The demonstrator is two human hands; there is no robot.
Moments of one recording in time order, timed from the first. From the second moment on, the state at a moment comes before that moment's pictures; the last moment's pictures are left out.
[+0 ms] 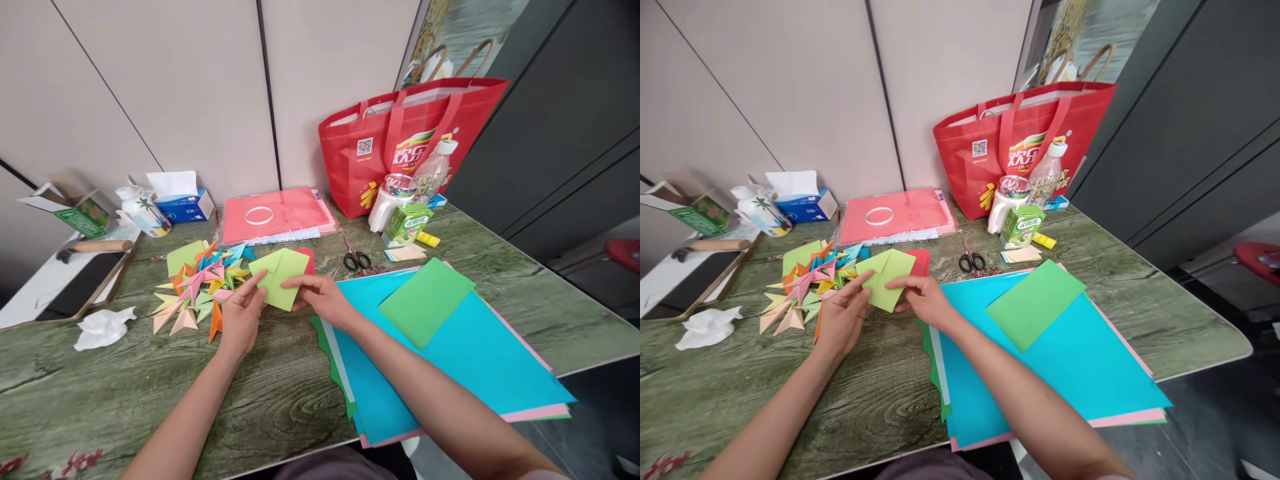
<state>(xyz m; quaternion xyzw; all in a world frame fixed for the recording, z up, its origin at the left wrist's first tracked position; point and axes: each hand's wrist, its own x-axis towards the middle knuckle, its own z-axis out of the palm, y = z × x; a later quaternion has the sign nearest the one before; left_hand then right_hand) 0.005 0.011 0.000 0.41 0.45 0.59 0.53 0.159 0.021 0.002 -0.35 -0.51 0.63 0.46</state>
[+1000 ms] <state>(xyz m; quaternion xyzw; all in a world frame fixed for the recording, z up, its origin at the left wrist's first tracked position) 0.014 0.003 -0.002 0.47 0.46 0.54 0.53 0.158 0.020 -0.003 -0.48 -0.54 0.46 0.51</state>
